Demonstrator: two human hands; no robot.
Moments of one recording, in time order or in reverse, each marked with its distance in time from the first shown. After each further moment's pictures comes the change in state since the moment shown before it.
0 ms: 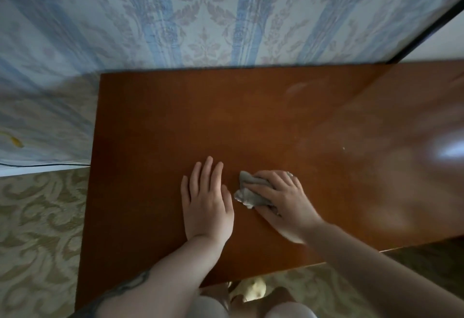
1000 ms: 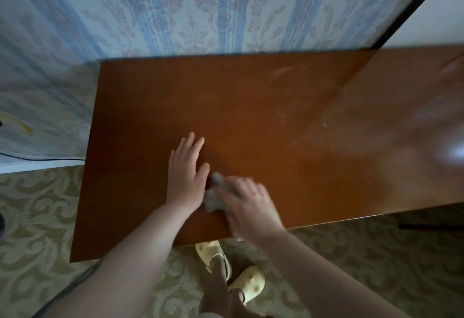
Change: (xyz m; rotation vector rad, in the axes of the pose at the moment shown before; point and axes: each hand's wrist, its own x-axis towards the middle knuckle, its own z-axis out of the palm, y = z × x) left_hand -0.004 -0.015 -0.008 -0.337 -0.043 0.044; right_hand -0.048 -0.055 0.051 -0.113 0.321 -0.034
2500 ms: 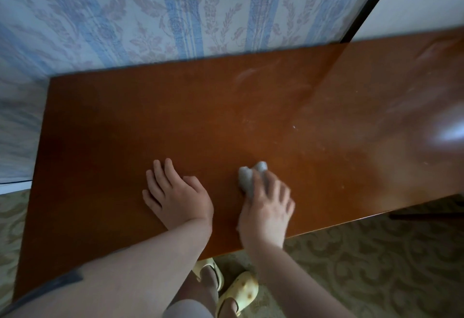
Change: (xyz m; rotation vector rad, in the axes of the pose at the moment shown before) left_hand -0.009 0.068 0.071 0.304 0.280 -0.455; right_hand -0.012 0.048 -0.012 -0.036 0.198 0.749
